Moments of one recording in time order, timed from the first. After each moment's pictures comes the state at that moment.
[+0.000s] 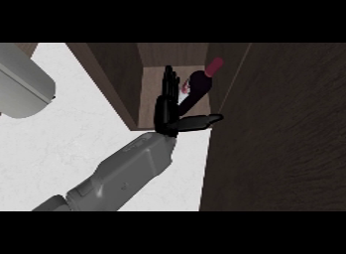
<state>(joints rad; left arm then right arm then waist) -0.90 0.00 -0.93 -0.61 1.50 0.51 -0.91 -0.09 -0.03 0.10 -2.35 -0.16 0.16 0.49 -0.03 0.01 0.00</state>
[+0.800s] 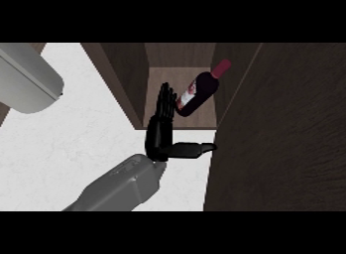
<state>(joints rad) -0.67 0.08 -0.90 -0.90 1.24 0.53 -0.90 -0.08 -0.03 0.08 -2.37 -0.15 0.14 0.50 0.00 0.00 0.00</state>
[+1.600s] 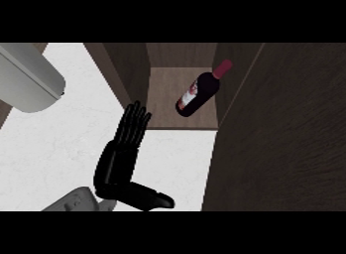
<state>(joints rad) -0.39 0.45 -0.92 -1.50 1.05 0.47 -0.75 -0.05 -0.10 0.09 -2.40 -0.19 0.23 0.50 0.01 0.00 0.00</state>
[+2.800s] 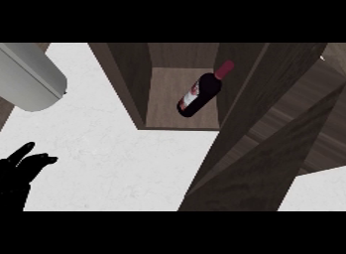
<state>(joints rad) 0.14 0.98 -0.58 -1.86 1.16 0.10 -0.82 -0.10 -0.02 0.65 -2.41 -0.14 0.16 0.72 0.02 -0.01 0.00</state>
